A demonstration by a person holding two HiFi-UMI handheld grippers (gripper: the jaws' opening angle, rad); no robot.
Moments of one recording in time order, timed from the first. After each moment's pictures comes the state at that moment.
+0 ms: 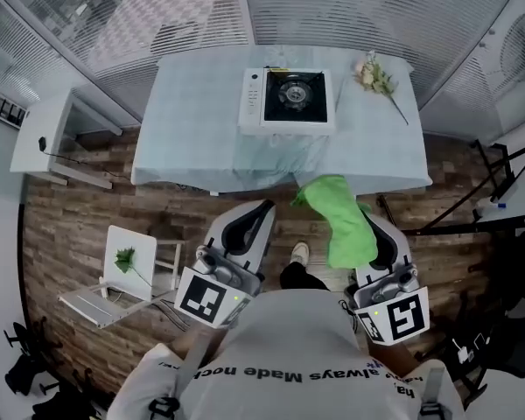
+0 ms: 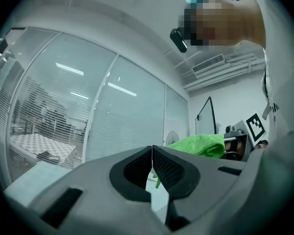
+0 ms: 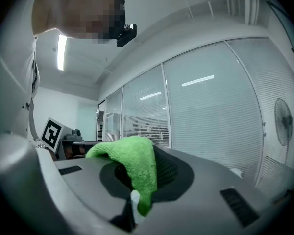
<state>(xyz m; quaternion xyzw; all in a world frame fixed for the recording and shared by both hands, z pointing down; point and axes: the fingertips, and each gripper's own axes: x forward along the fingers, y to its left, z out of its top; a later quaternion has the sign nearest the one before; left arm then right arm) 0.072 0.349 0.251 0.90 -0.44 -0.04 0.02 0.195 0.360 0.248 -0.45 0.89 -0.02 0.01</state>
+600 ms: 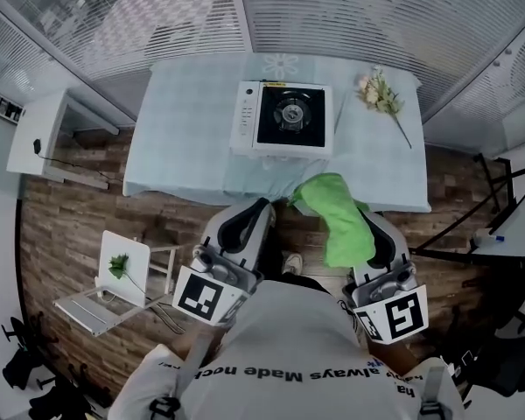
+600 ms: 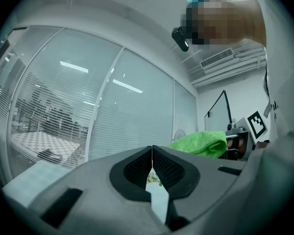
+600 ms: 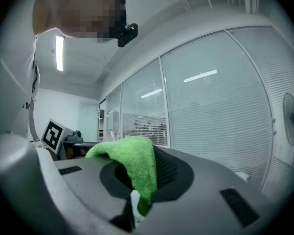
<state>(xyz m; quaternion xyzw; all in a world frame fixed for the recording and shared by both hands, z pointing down) 0.082 0.246 0.268 0.88 -0.47 -0.03 0.04 0.210 0.253 0.258 -0.43 0.90 -0.03 0.00</state>
